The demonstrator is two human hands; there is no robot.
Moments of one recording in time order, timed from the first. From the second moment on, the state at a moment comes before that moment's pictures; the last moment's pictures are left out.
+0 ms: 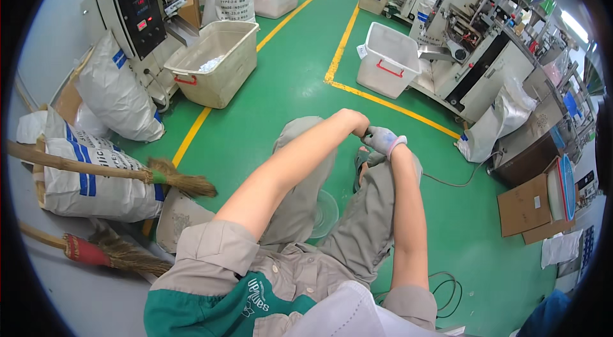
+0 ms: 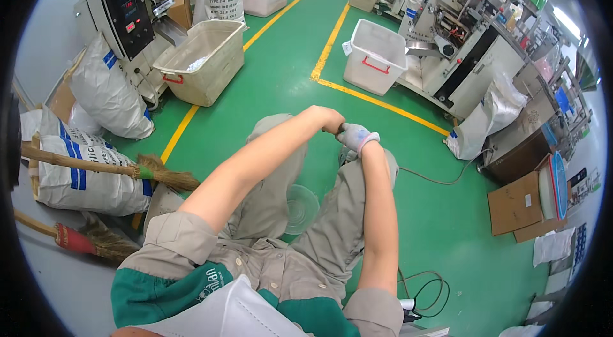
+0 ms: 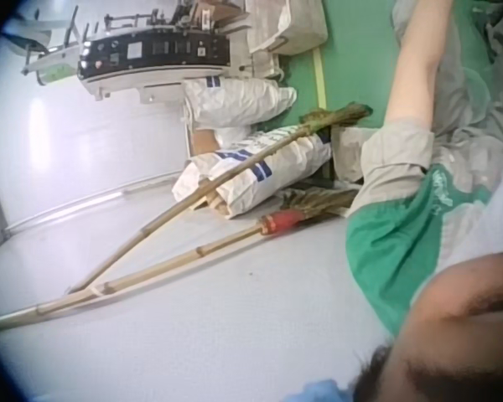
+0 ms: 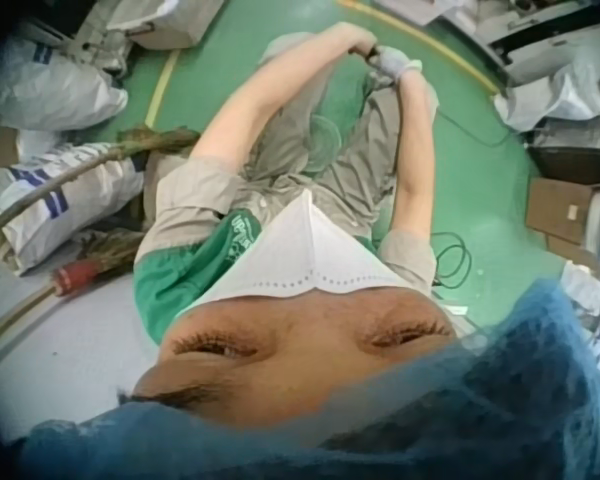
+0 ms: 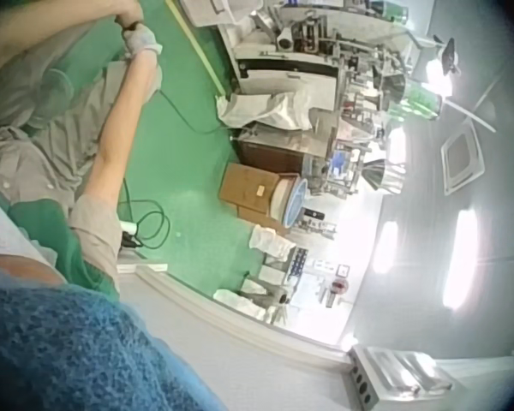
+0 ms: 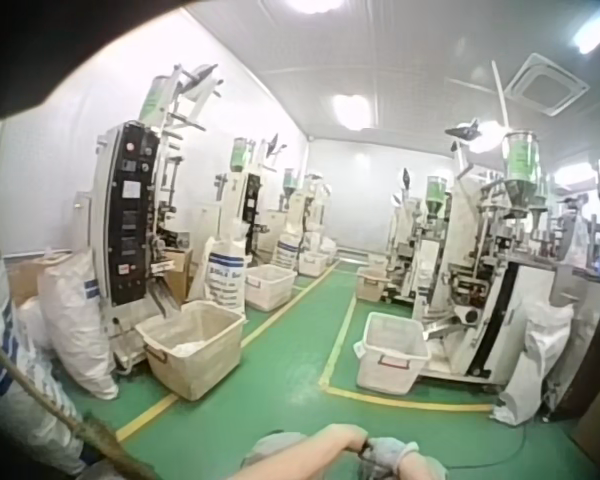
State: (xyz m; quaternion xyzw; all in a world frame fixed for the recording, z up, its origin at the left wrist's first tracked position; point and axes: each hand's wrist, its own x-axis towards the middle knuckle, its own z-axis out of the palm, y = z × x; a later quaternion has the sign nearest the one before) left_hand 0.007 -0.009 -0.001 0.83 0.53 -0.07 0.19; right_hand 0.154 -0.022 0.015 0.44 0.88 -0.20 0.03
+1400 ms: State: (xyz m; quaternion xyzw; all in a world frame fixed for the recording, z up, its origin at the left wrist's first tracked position) left_hand -0.001 -0.011 0.000 0.82 0.54 -0.06 0.18; right_hand 0.151 -0.025 0.021 0.42 0.89 -0.20 0.03
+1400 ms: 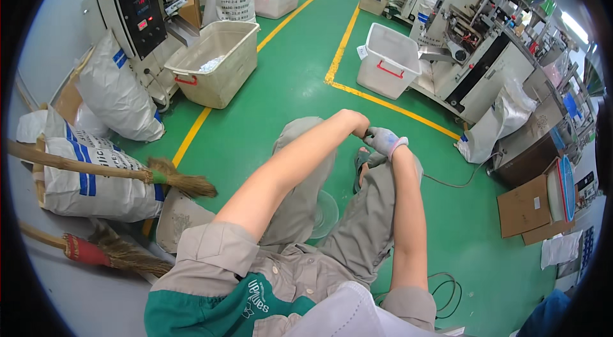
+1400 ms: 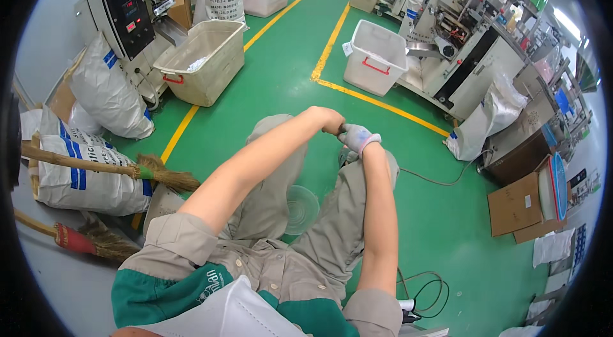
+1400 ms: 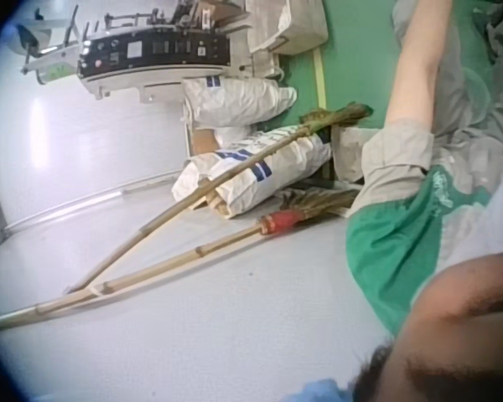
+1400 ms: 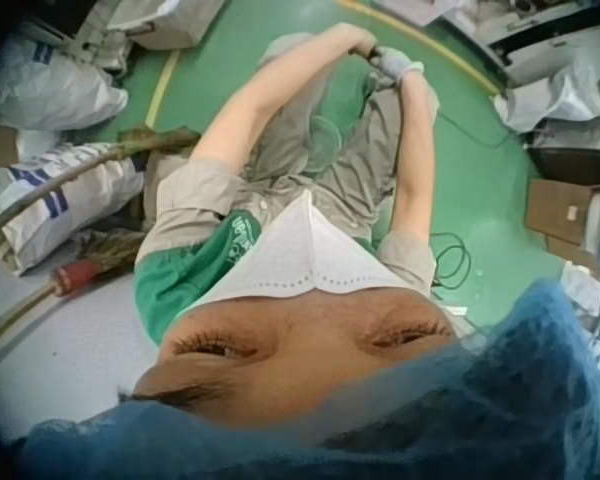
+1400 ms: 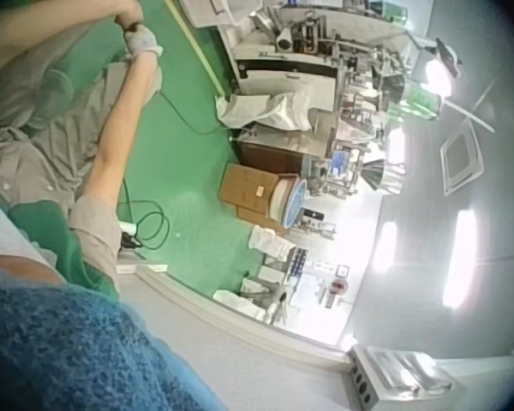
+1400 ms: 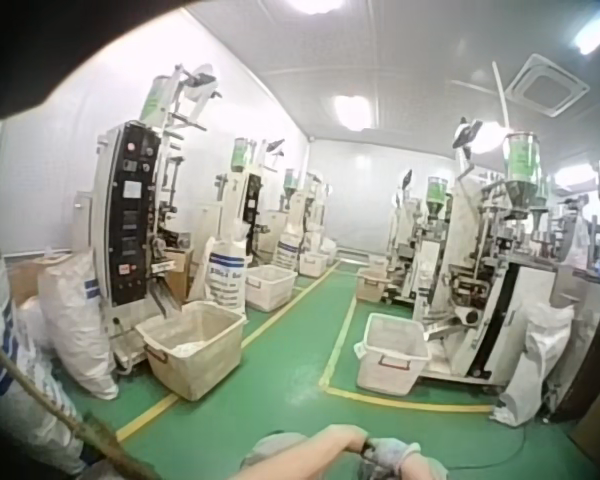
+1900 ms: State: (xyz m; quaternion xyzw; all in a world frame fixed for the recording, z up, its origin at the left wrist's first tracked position) left_hand 0.000 -0.014 0.005 0.82 0.54 -0.07 0.19; right_hand 0.152 -0.022 0.017 0.41 0.89 -0.20 0.02
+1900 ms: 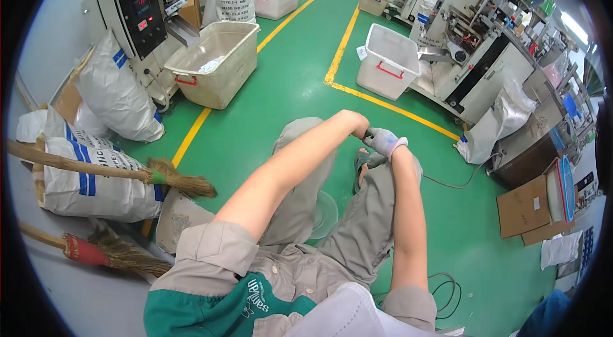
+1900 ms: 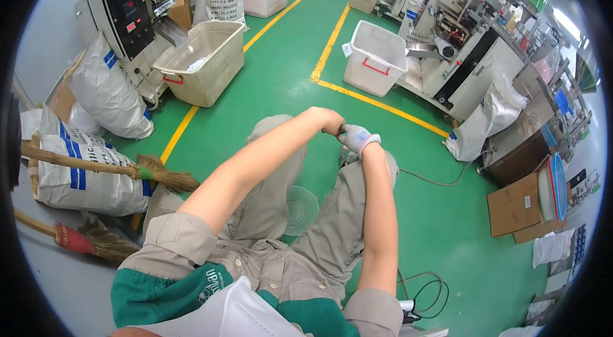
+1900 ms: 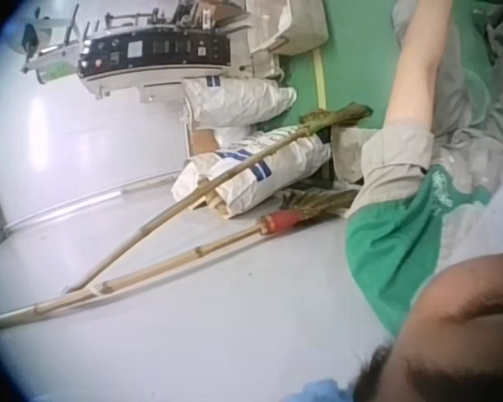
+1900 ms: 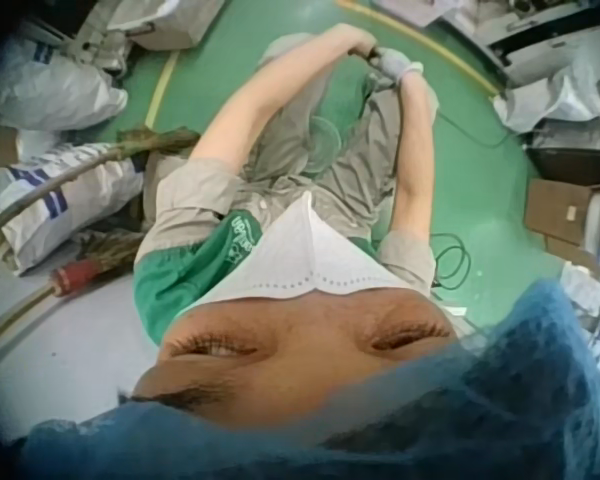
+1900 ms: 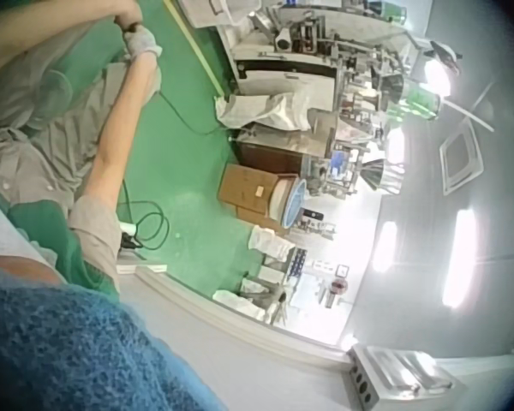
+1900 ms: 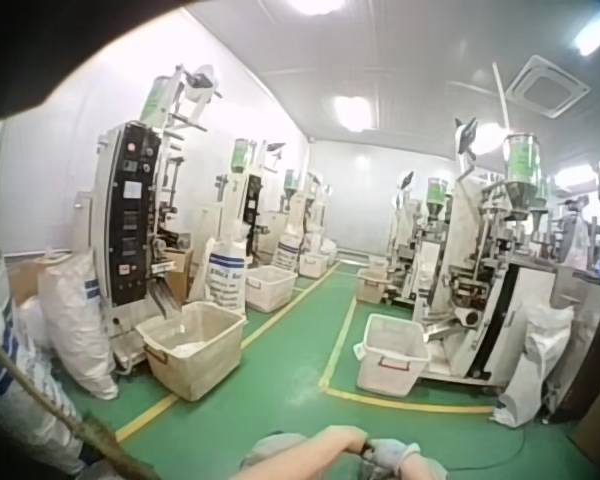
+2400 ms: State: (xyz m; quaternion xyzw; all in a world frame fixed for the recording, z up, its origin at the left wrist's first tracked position) left_hand -0.001 -0.010 0.001 0.82 0.54 -0.09 0.18; right_hand 0.154 -0.028 0.030 0.41 0.89 -0.20 -0.04
